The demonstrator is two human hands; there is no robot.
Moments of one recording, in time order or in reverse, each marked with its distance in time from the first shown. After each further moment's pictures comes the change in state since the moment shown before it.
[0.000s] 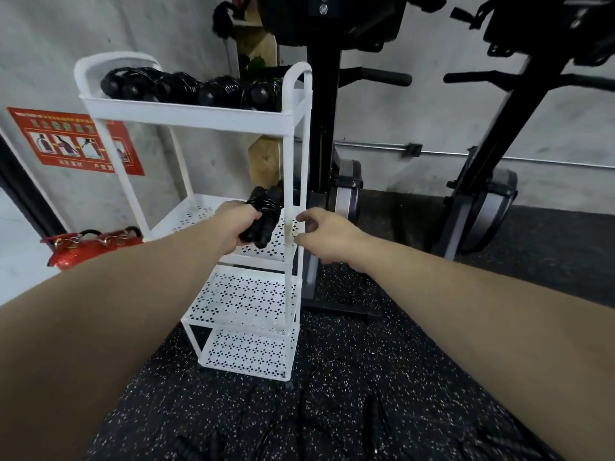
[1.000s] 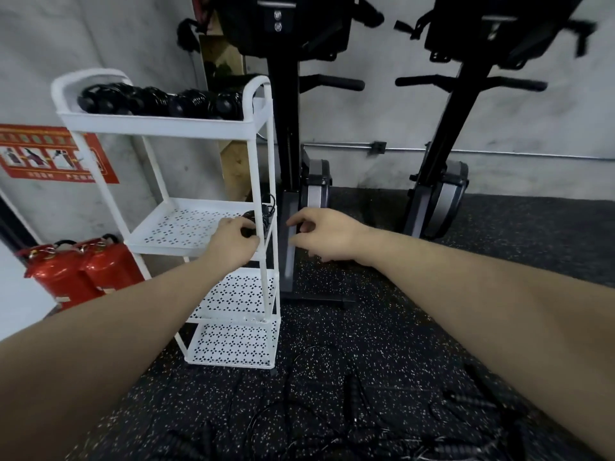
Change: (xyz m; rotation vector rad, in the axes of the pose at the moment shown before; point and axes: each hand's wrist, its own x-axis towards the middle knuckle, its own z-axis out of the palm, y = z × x) left_hand -0.082 -0.034 0.015 0.610 -0.028 0.438; right_hand -0.088 0.001 -0.040 -0.093 -0.010 -0.063
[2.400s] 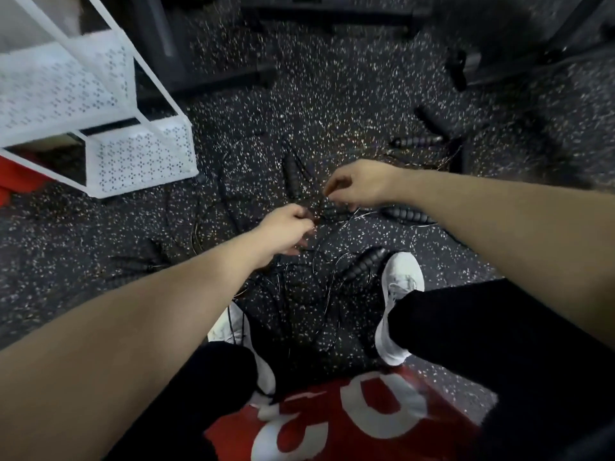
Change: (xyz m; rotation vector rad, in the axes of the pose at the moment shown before) left_hand -0.287 -0.063 0.350 -0.075 -0.909 -0.400; right_hand -0.206 0.359 0.179 0.004 -0.348 0.432
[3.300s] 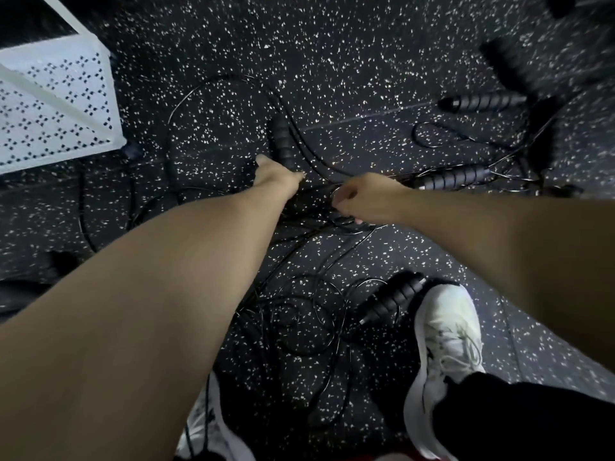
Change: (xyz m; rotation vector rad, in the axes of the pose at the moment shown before) left_hand 0.327 -0.051 0.003 -0.080 0.328 -0.237; right_hand 0.216 0.113 0.084 0.147 -0.083 0.258
